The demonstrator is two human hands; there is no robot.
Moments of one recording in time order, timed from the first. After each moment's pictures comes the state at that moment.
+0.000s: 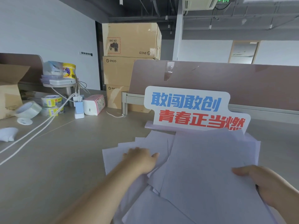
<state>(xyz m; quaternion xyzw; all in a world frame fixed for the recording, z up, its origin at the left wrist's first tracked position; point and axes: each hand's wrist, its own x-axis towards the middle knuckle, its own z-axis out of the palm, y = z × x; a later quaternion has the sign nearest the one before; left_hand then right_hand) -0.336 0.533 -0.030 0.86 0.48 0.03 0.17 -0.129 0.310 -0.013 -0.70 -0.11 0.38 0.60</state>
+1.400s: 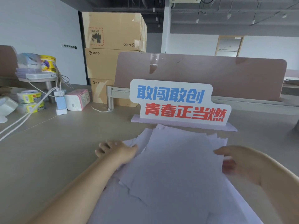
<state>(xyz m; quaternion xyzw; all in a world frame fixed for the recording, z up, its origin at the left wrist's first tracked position) -0.339 0.537 -0.035 0.78 0.60 0.03 0.19 -0.138 0.301 0.009 -0.76 -0.13 0.34 0.54</state>
